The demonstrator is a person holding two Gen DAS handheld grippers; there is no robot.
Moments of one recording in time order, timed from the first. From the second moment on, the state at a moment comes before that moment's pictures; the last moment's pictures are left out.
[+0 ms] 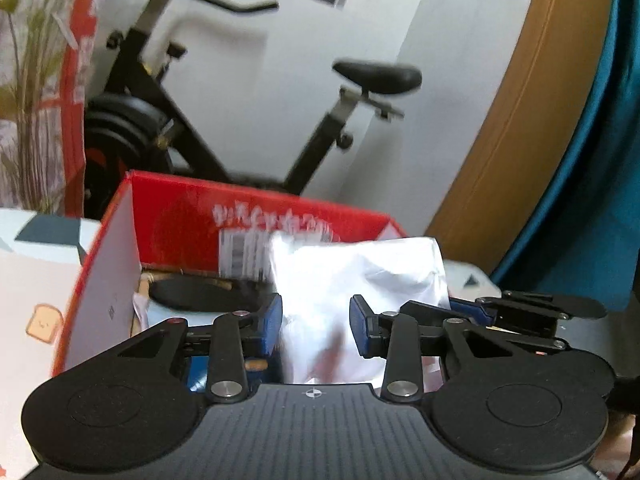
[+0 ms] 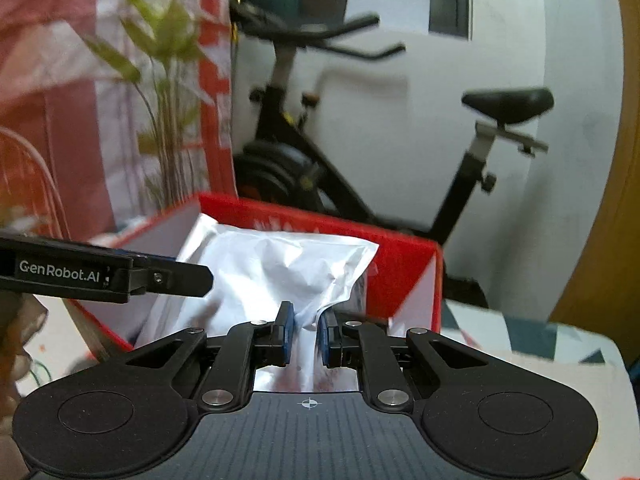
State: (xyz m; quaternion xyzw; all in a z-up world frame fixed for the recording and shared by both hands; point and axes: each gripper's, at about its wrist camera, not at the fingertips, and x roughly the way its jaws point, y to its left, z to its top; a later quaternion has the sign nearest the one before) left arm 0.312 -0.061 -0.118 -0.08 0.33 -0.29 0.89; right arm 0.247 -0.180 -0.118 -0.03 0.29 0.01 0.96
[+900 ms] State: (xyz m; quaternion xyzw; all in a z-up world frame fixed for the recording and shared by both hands) left arm 0.291 -0.046 -0.112 -0.02 0.32 -0.26 0.91; right arm 0.216 -0.186 -0.122 0.01 0.32 -0.04 0.95
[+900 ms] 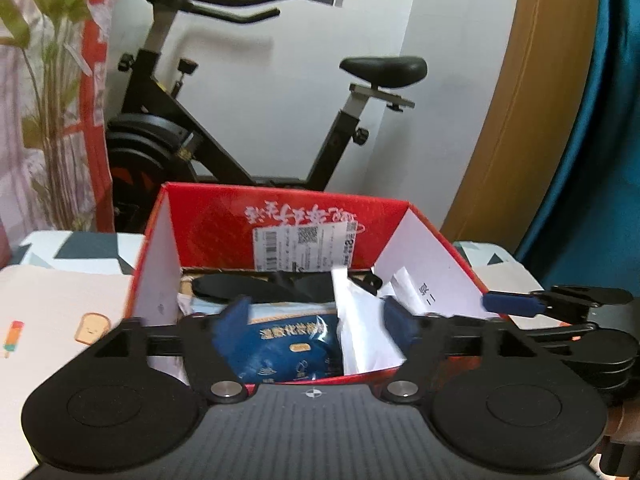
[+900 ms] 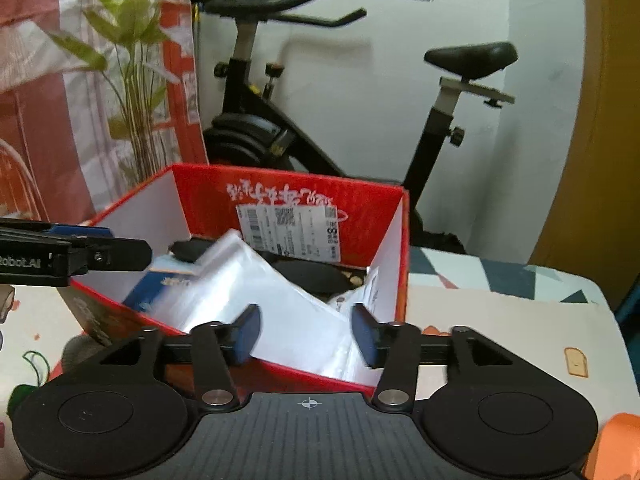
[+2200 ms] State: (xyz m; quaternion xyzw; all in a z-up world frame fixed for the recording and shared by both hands) left arm 0.196 0.006 -0.186 -0.02 0.42 -0.18 0.89; right arm 0.135 -0.127 -0.226 0.02 0.41 0.07 0.91
